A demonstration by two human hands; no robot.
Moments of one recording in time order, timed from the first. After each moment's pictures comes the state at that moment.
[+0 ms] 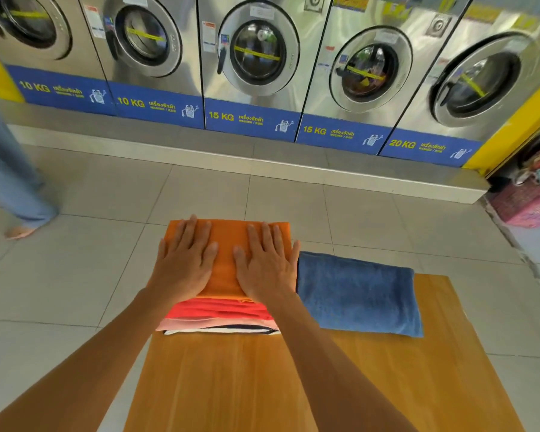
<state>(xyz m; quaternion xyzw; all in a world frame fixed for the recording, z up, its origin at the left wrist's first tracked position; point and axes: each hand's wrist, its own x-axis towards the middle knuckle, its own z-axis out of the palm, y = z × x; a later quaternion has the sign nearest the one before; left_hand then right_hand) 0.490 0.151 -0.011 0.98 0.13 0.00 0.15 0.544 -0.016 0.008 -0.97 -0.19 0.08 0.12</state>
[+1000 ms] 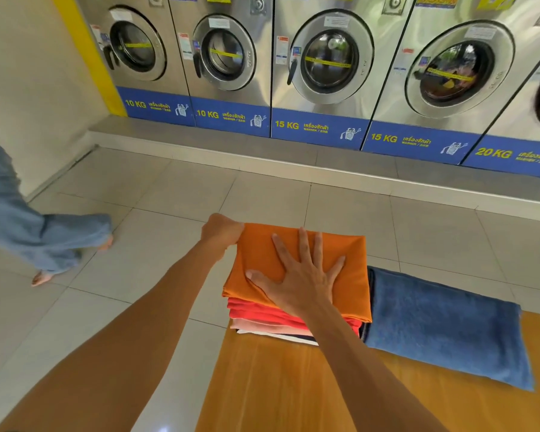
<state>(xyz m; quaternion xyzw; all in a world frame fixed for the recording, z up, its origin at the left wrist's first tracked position) 0.524 0.231 0.021 0.77 0.44 0.04 0.46 0.519 0.041 0.004 -0.96 -0.25 0.07 0.13</state>
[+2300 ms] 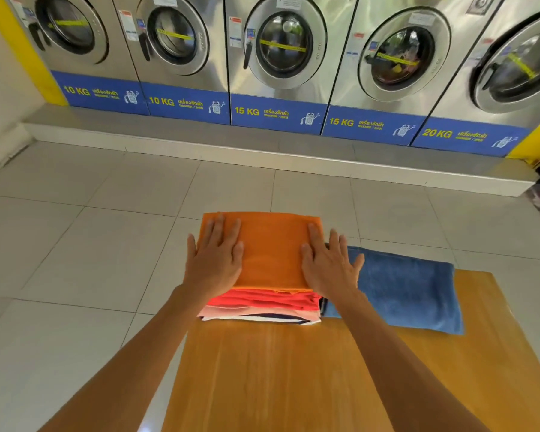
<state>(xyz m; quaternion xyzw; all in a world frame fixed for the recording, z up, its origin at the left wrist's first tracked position) 0.472 0.152 -0.003 0.98 0.15 -0.03 0.13 0.551 -0.059 0.014 -0.98 -0.10 0.14 0.14</state>
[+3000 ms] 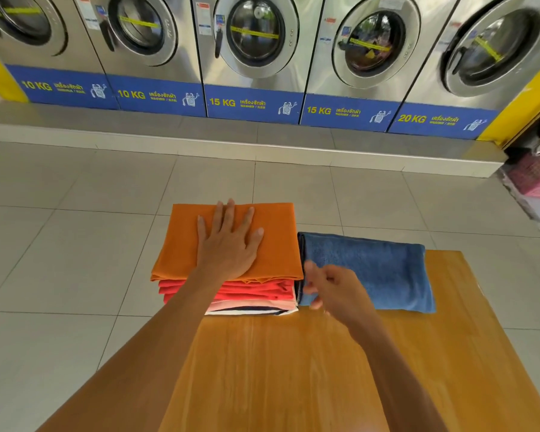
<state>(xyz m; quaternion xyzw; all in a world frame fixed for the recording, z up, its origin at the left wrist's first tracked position) 0.519 0.093 0.002 0.99 0.11 -0.03 0.11 0.499 -0.134 0.040 -0.86 0.01 0.22 0.46</state>
